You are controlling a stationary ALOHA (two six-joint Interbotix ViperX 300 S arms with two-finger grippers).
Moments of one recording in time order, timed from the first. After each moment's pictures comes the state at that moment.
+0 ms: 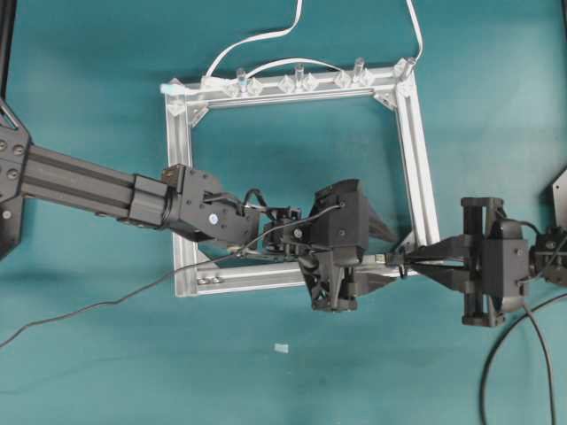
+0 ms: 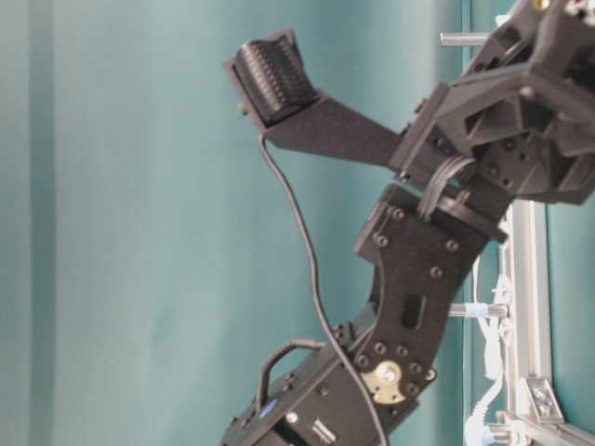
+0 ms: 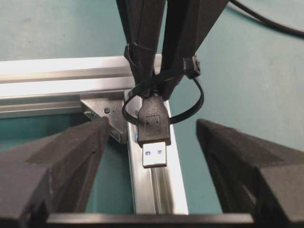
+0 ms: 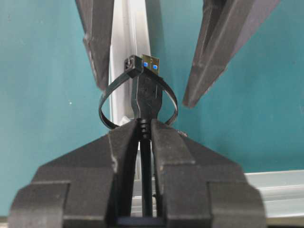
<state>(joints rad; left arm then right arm) -0.12 0.49 0.22 -0.07 -0.26 -0.04 0.58 -0.17 1.19 1.04 -0.71 -0.55</state>
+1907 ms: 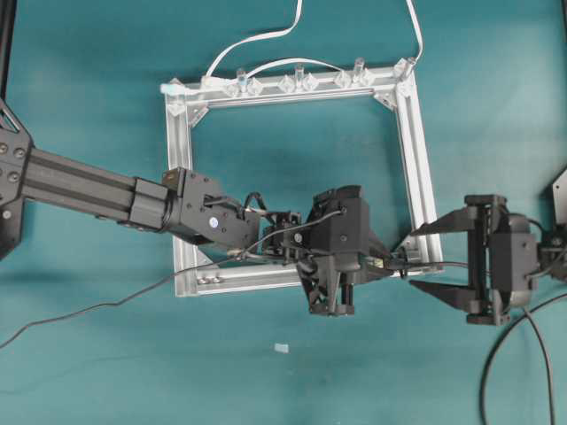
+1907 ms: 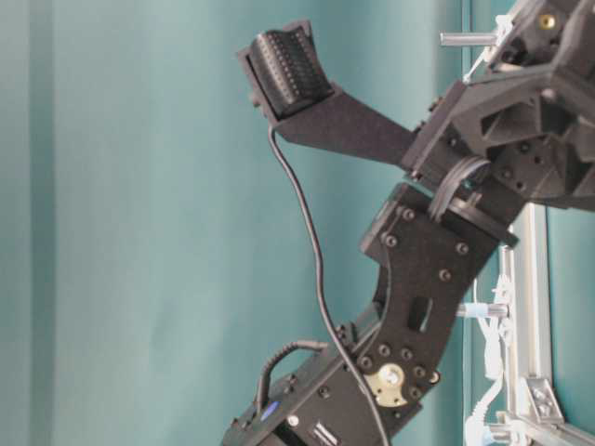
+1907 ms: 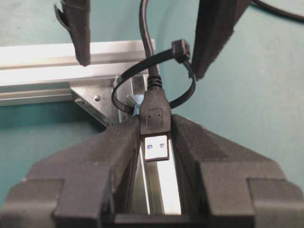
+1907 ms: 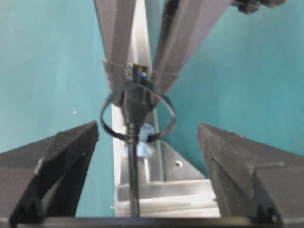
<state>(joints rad) -0.12 0.49 0.22 -0.07 -0.23 -0.04 0.58 -0.23 1.21 1.04 -0.70 -0.54</state>
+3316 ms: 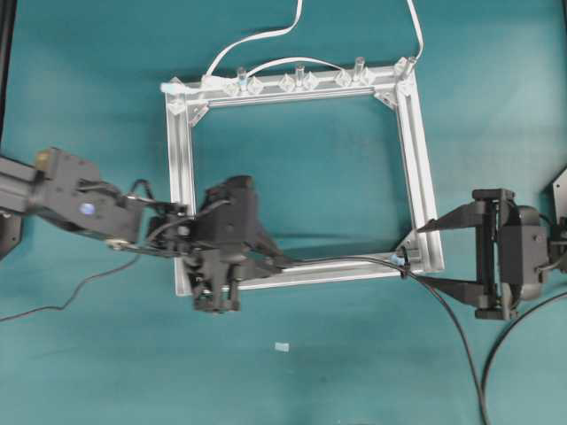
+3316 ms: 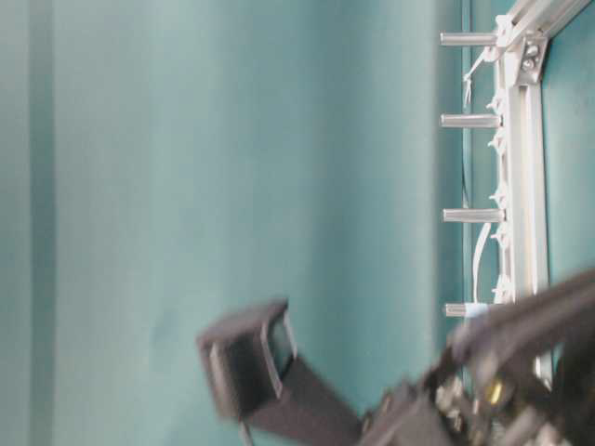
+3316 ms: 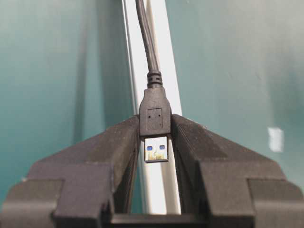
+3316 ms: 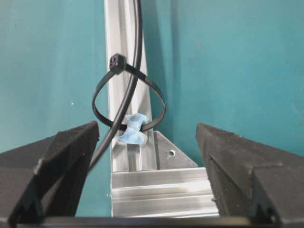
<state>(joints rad) -0.17 0.08 0.73 -0.07 -0.16 -0.14 0.58 -0.27 1.23 1.04 -0.69 -0.54</state>
